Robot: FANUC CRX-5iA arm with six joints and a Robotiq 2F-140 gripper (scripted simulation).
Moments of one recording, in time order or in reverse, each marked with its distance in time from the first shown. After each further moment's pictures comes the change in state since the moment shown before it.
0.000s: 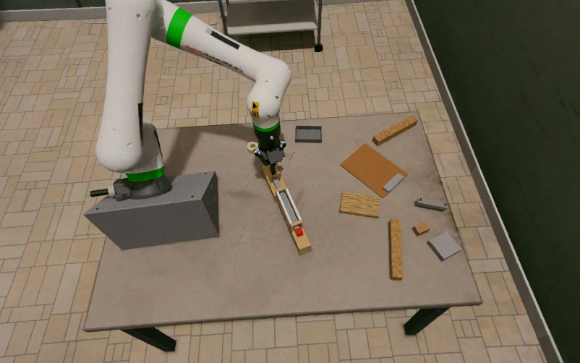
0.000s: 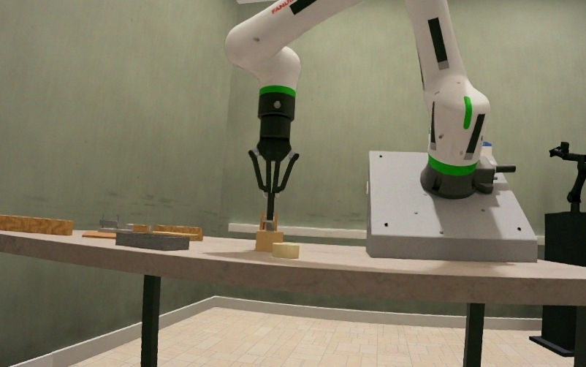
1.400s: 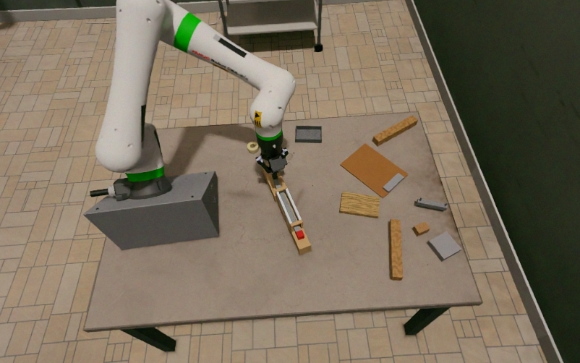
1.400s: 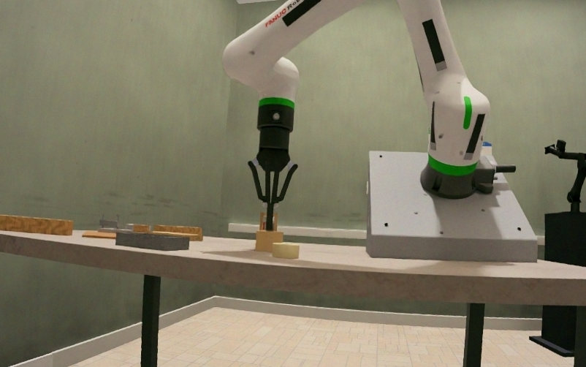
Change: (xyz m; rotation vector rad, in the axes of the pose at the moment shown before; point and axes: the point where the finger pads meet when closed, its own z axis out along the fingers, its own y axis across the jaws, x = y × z) arm 0.021 0.000 0.023 0.000 0.000 0.000
